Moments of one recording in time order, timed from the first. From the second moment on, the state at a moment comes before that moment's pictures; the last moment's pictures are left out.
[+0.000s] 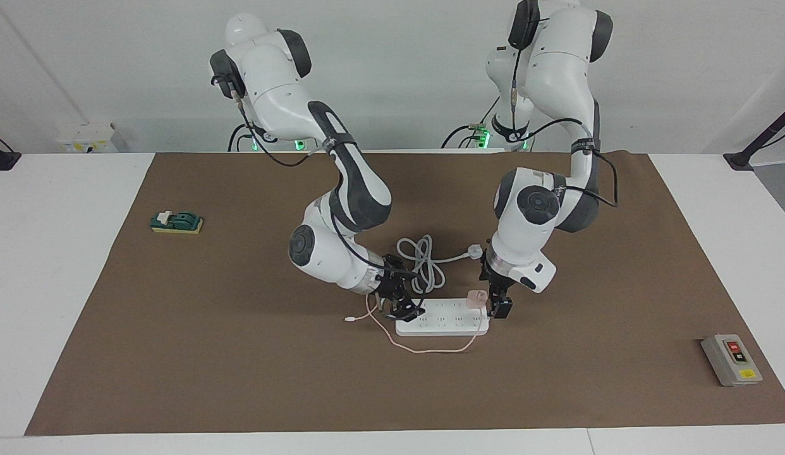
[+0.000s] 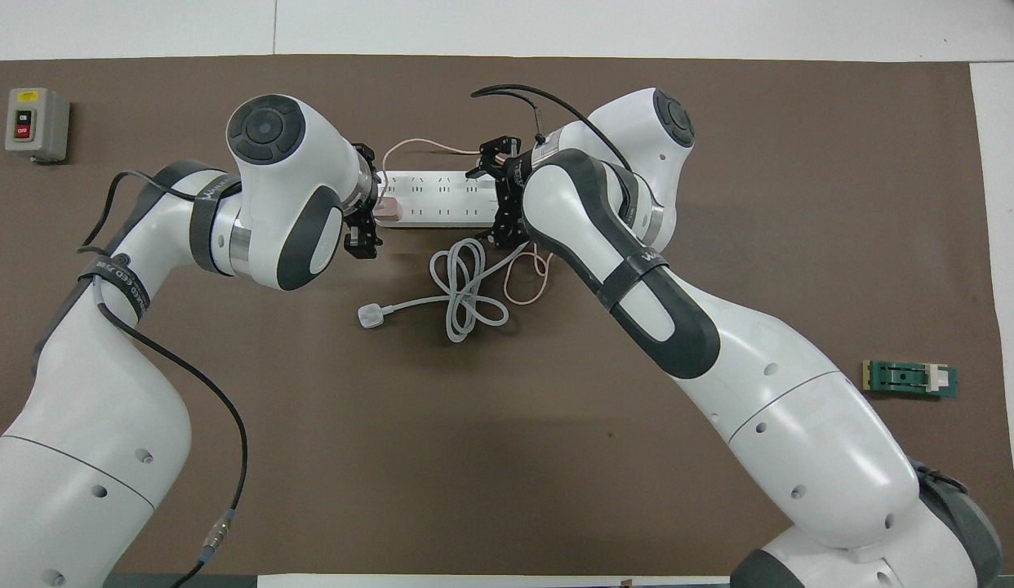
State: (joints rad) left arm -0.32 0.52 -0.09 -1.62 0.01 2.21 -1.92; right arm 0.35 0.86 0.10 -1.22 0.75 2.19 1.41
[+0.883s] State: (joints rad) left arm -0.32 0.52 -0.09 -1.62 0.01 2.24 -1.94; right arm 0.35 0.95 0.09 -1.11 0.75 2.17 1.41
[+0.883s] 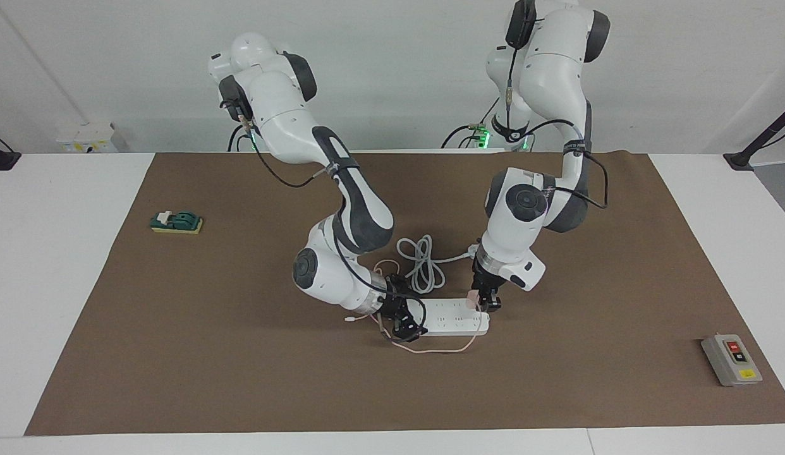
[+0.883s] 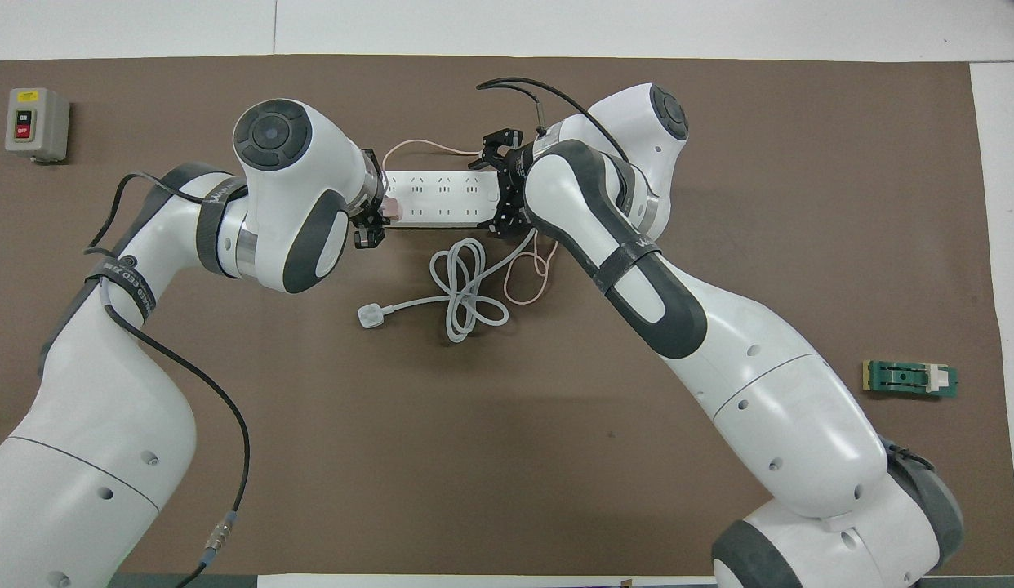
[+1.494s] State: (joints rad) left arm -0.32 0.52 -0.09 -1.62 0.01 2.24 -1.94; right arm 0.35 0.96 0.09 -1.10 0.75 2.17 1.42
